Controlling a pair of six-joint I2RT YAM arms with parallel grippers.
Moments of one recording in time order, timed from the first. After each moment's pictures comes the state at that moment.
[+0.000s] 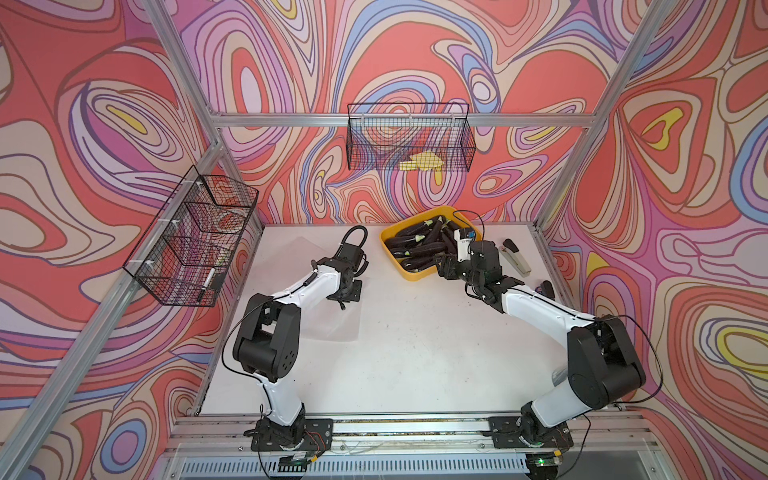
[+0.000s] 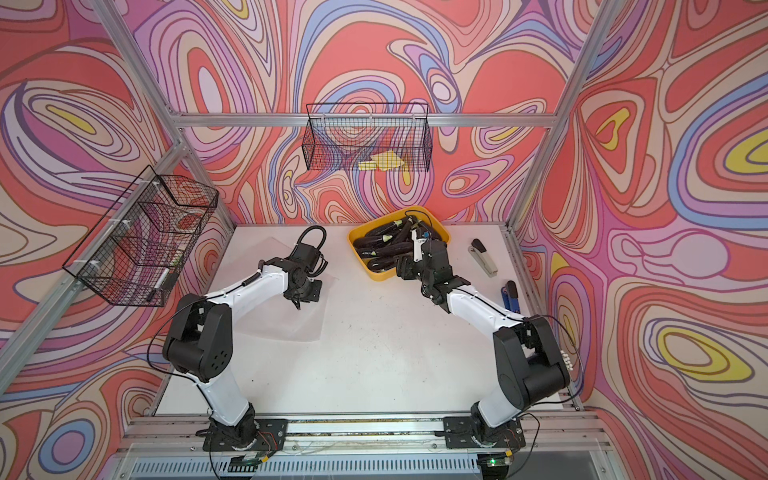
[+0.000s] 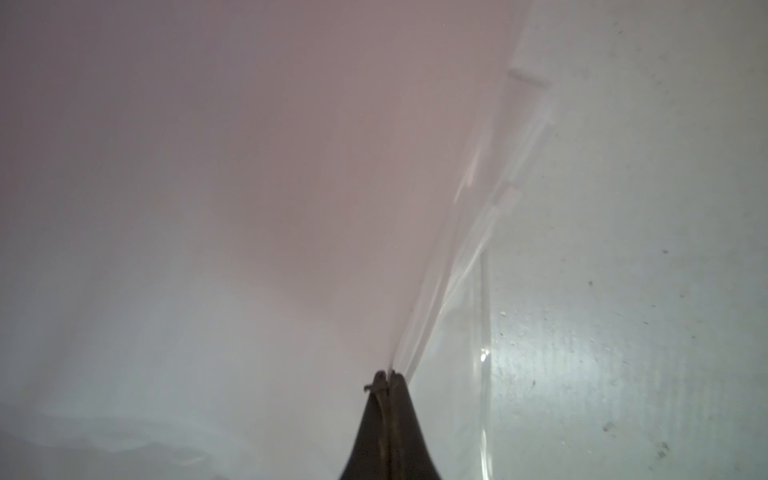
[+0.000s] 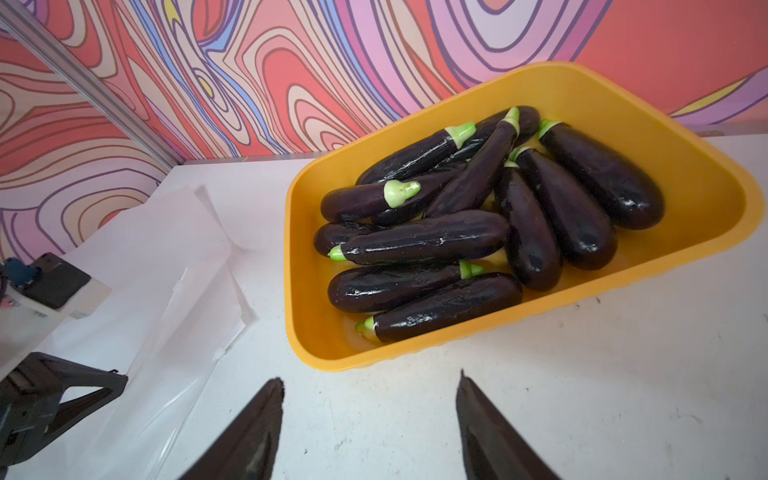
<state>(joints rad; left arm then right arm) -0.38 1.77 1.28 -0.75 -0.16 -0.25 0.36 1.57 1.00 0.12 -0.12 0.29</state>
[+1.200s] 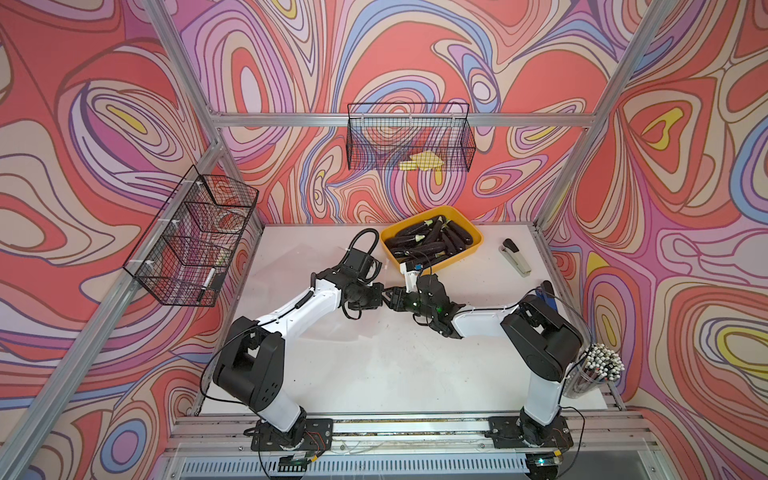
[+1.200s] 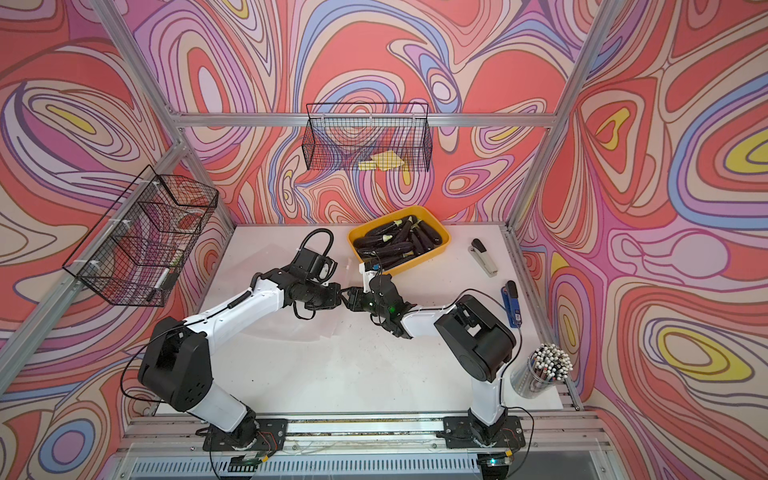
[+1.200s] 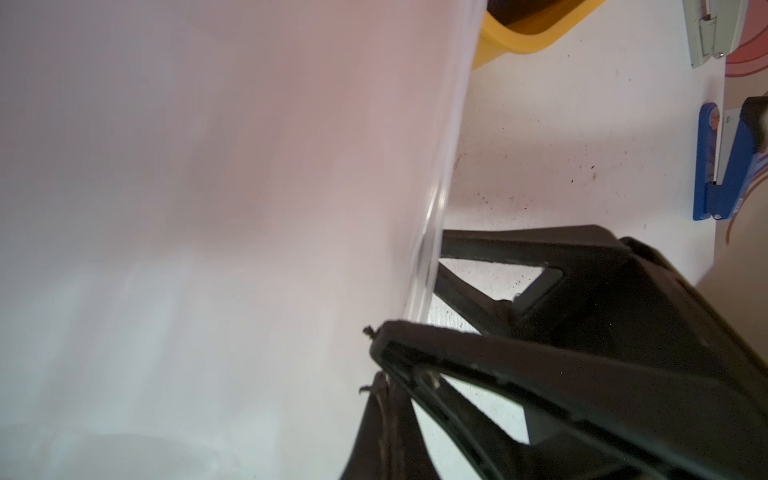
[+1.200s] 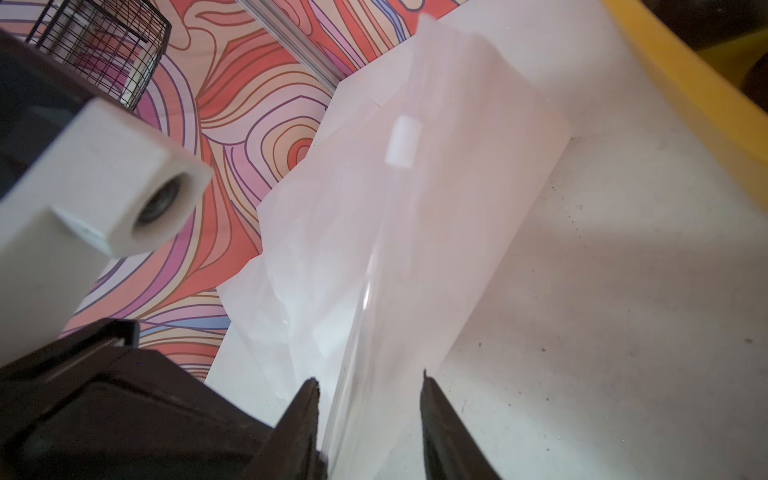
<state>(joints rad) -0.48 1.60 1.17 -0.62 0.24 -0.51 0.72 1.87 0.93 0.60 -0.23 0.74</state>
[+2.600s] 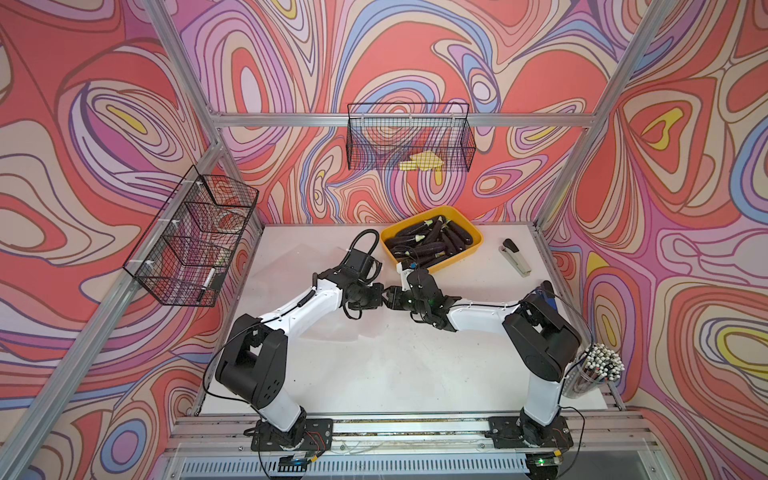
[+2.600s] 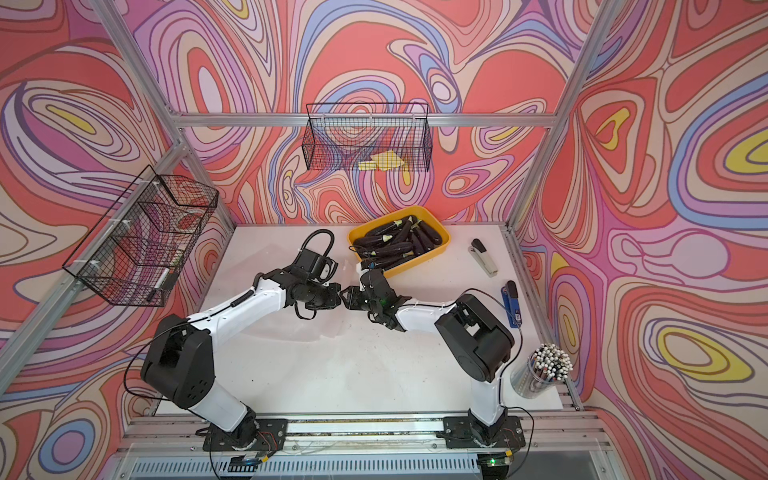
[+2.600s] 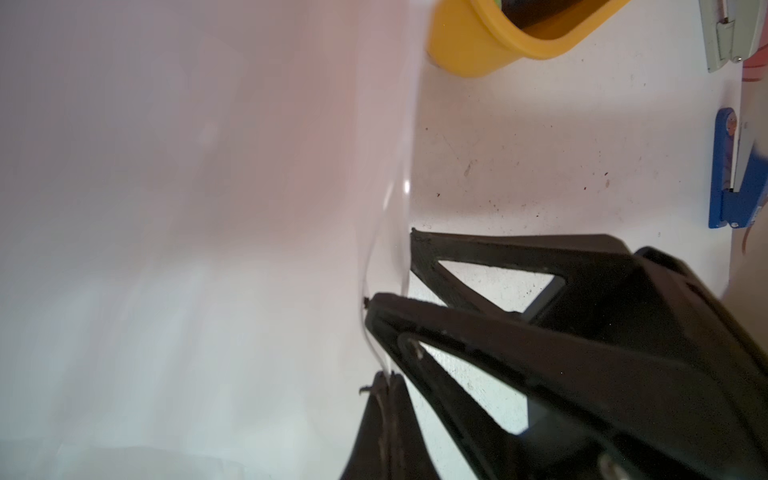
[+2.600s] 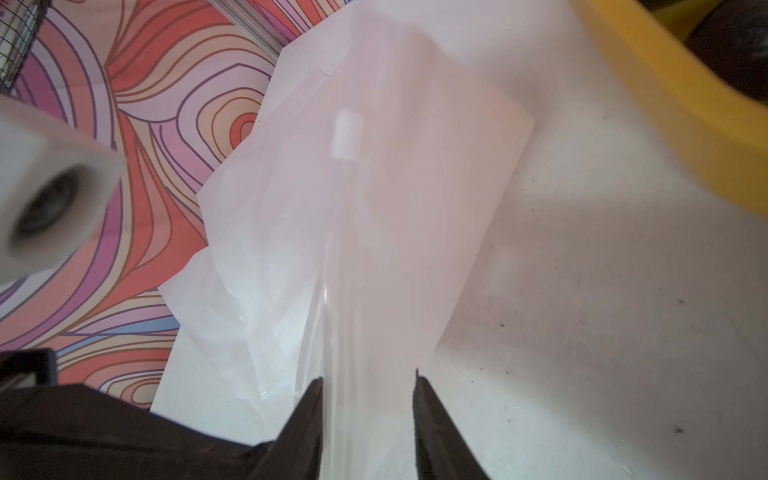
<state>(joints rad) -0.48 1.62 1.16 -0.60 0.22 -0.51 0.73 1.88 1.05 0.31 -0.16 0.71</state>
